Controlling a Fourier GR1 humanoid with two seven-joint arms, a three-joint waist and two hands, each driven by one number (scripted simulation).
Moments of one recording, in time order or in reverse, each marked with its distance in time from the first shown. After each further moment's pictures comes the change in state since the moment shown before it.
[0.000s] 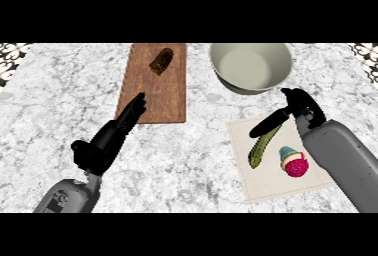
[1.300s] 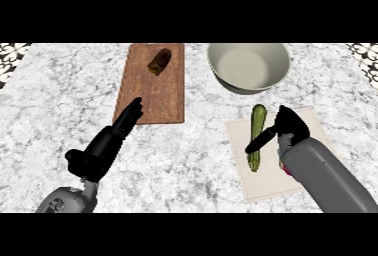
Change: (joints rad) left arm 0.057 -0.016 0.025 -0.035 -0.032 -0.024 -0.011; right arm 0.092 0.109 0.038 0.113 0.284 -0.029 -0.015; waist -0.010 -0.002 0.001
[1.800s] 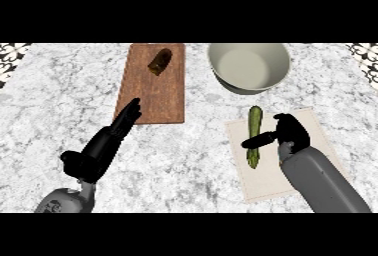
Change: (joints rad) left arm 0.015 -0.008 0.024 -0.014 -0.009 -0.031 0.005; right arm 0.079 0.044 -0.060 -0.020 0.101 -0.029 -0.047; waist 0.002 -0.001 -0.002
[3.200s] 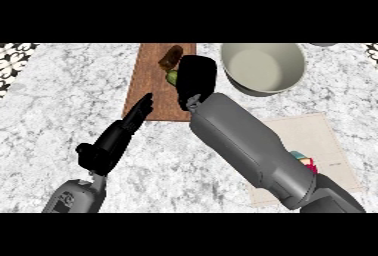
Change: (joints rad) left arm -0.061 -0.065 0.007 0.023 -0.048 -0.046 0.030; right arm -0.651 0.318 0.179 0.369 0.321 0.123 -0.236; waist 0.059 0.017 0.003
